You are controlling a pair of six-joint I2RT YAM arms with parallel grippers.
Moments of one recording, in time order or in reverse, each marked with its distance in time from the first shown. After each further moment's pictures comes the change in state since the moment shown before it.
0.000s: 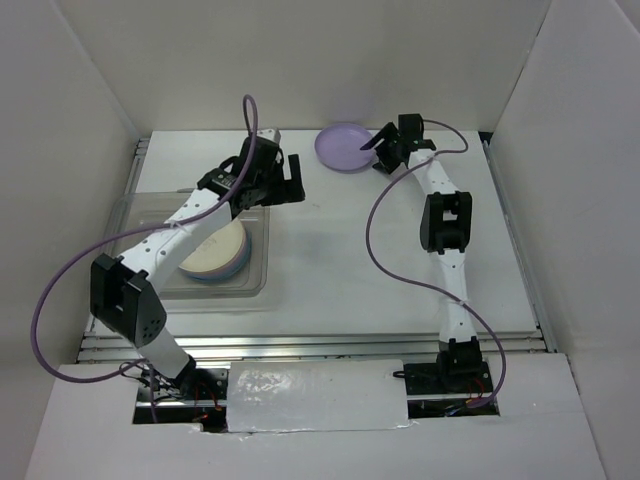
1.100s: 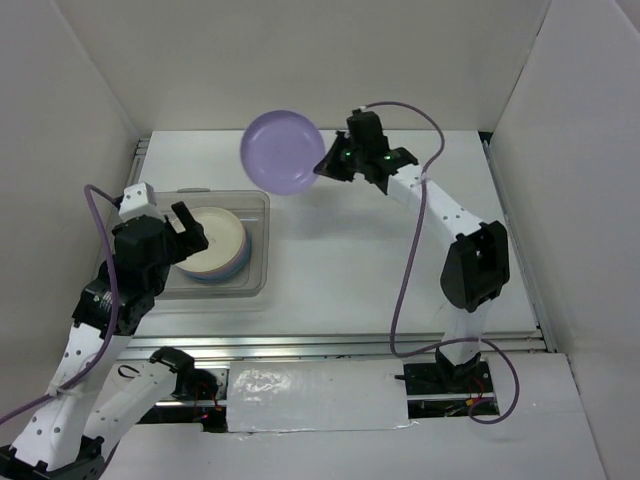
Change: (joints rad) left arm 0.173 -0.917 -0.529 -0.147 -0.327 0.032; right arm 0.373 -0.856 -0.779 0.043 0.142 -0.146
